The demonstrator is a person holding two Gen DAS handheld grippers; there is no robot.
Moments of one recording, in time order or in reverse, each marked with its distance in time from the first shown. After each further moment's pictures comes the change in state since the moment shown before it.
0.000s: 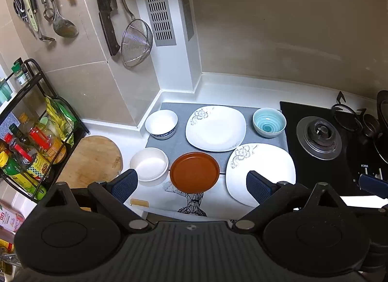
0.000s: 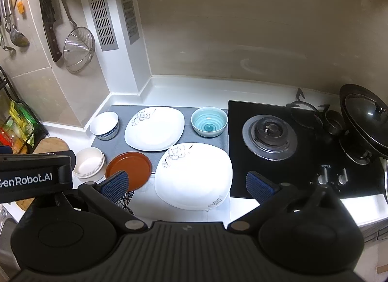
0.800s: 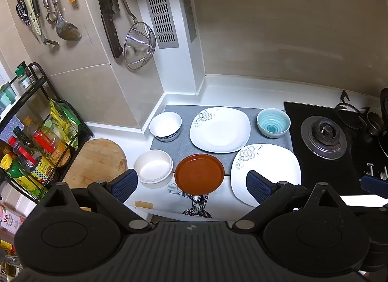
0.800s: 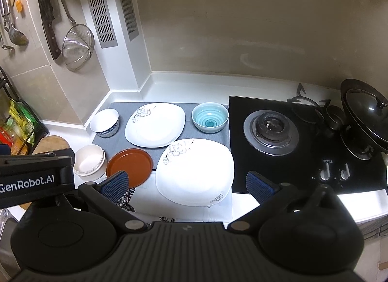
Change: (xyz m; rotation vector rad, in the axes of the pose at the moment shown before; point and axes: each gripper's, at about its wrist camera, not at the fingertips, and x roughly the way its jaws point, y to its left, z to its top) left arm 0.003 -0.002 -0.009 0.014 -0.020 0.024; right arm 0.005 0.001 -0.002 0.006 0.016 0.005
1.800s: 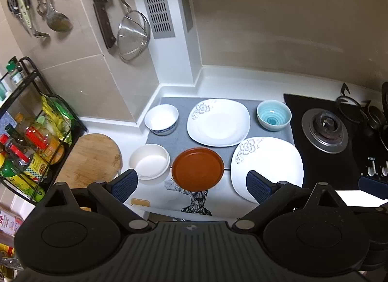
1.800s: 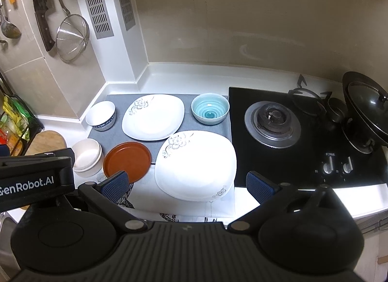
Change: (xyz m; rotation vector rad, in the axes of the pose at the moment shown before) left arm 0.031 0.000 -0.002 0.013 0.045 -0.023; right arm 0.027 0.006 -0.002 0.011 0.051 -0.016
